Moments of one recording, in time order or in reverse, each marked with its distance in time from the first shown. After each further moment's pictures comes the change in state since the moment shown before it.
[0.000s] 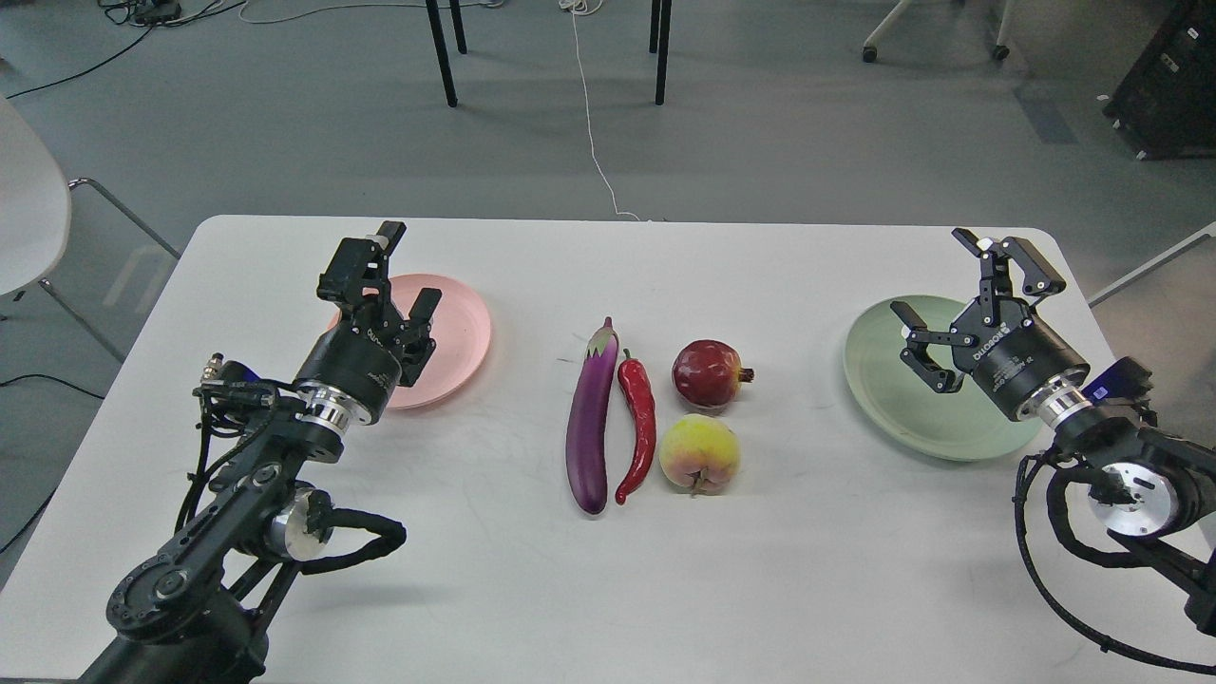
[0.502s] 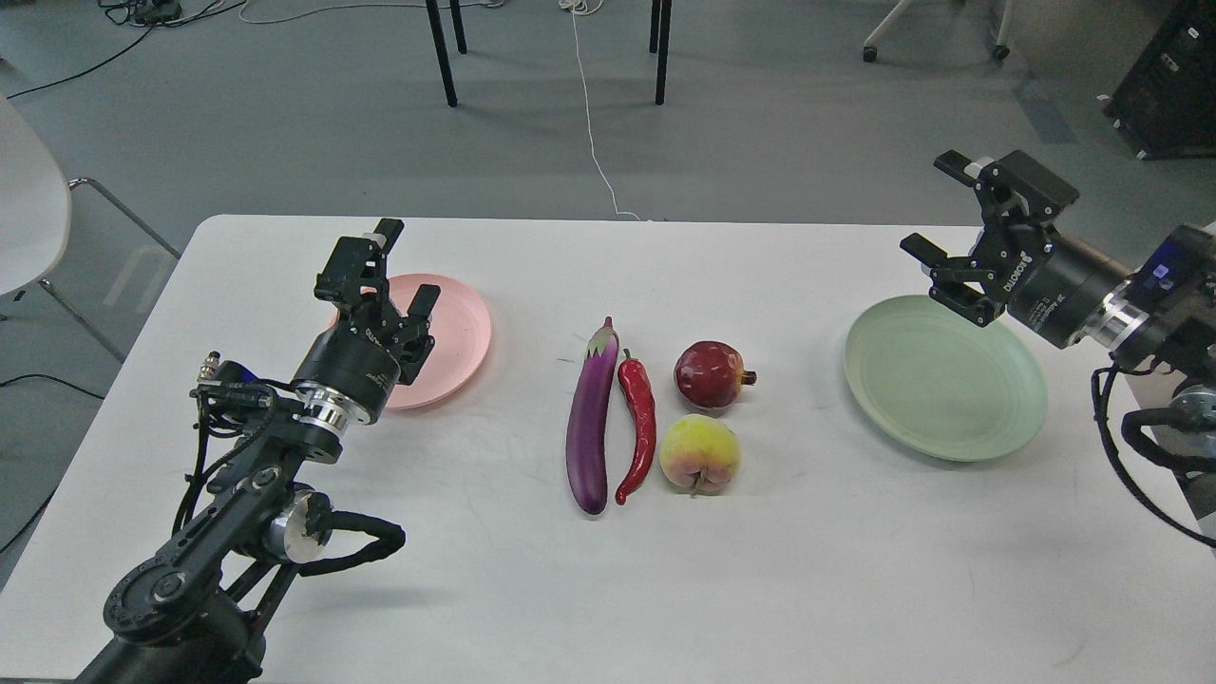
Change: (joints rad) left arm -0.021 0.018 0.004 -0.004 0.005 0.006 -0.004; right arm 0.372 -0.187 -0.190 0.075 -0.616 0.029 0.000
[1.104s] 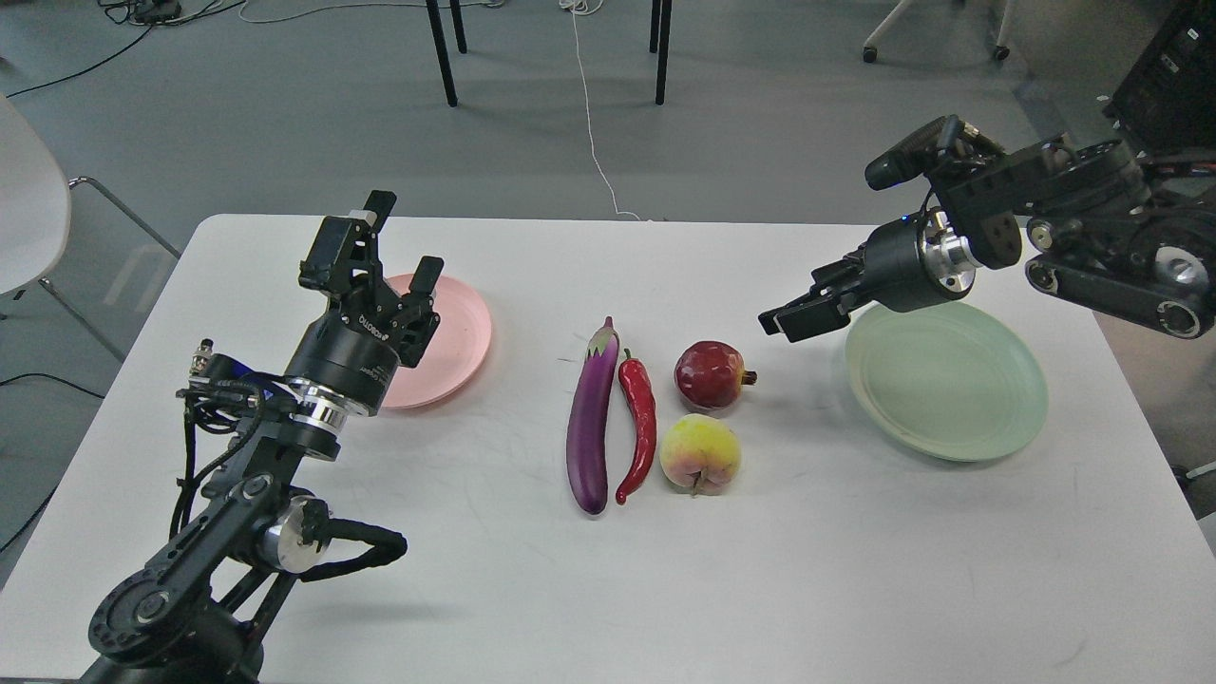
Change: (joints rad) left arm 0.064 0.008 -0.001 -0.134 -0.004 0.004 -0.052; right arm 0.647 0.433 -0.843 -0.176 -0.766 -0.105 0.000
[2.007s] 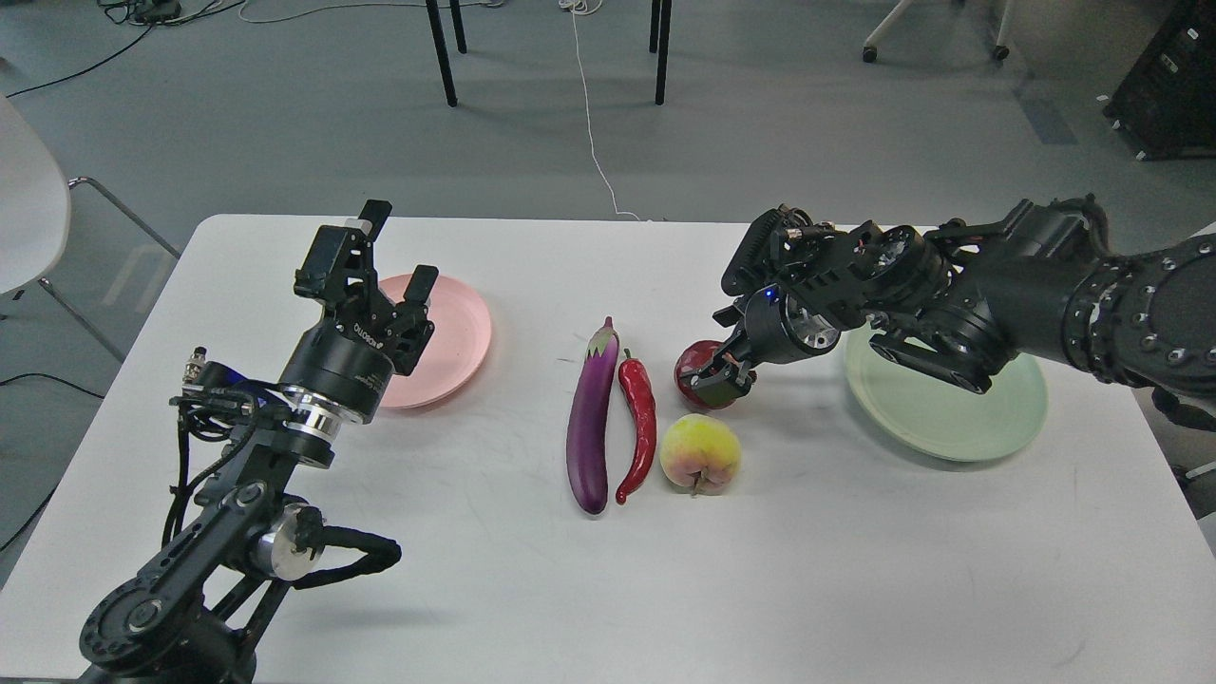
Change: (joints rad) left arm 0.005 0.007 -0.002 -0.008 0.003 0.003 0.006; right arm -0.135 0.349 -0.186 -0.292 -0.004 -0.215 0.000
